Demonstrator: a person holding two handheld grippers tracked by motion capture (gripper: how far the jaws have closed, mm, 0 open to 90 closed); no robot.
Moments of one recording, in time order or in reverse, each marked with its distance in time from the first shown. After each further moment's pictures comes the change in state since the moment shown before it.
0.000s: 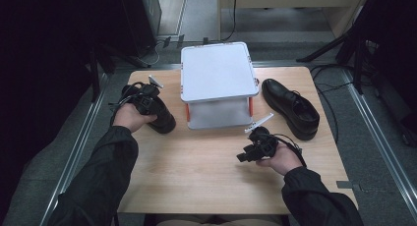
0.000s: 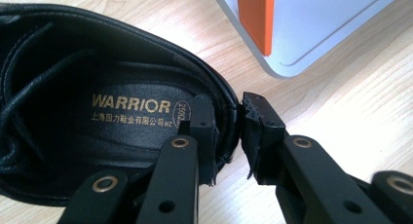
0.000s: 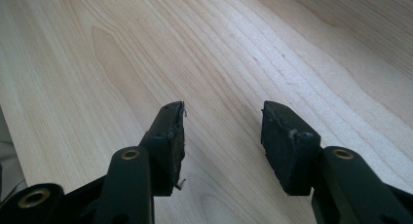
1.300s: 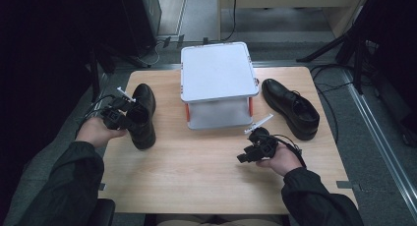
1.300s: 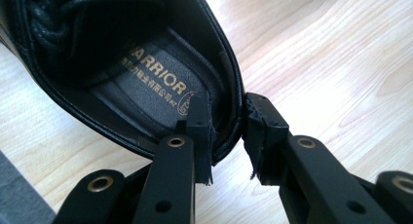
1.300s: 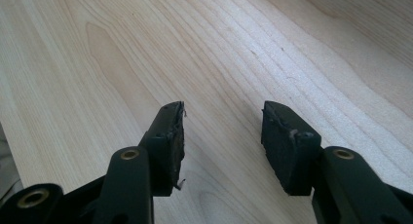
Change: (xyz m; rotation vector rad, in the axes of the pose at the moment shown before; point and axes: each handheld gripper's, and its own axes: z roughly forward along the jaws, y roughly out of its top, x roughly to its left) left arm 0.035 -0.077 -0.040 0.057 -0.062 0.004; right arm 0.000 -0.001 0.003 0.013 -0.009 0.007
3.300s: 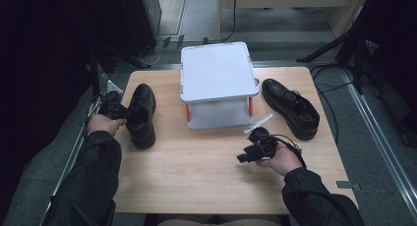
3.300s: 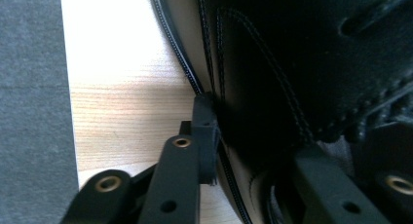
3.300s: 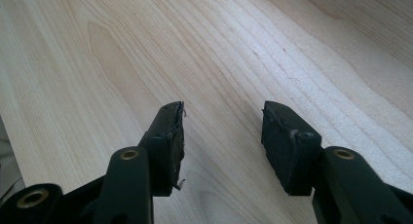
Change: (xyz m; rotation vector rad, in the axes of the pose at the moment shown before) left arm 0.070 0.015 0.028 -0.028 0.140 -0.556; right arm 0.000 0.001 -0.001 0.004 0.008 -0.004
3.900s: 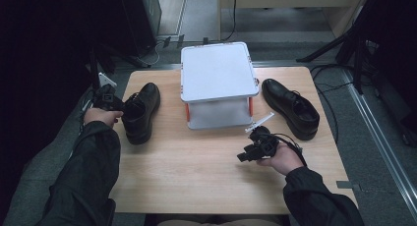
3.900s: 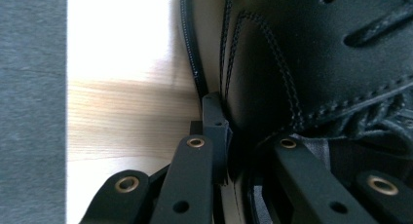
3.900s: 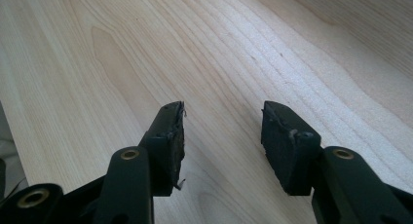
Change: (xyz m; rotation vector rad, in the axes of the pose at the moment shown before) left arm 0.002 0.015 -0.025 0.000 -0.105 -0.101; right arm -0.002 0.001 -0.003 -0.013 0.010 -0.003
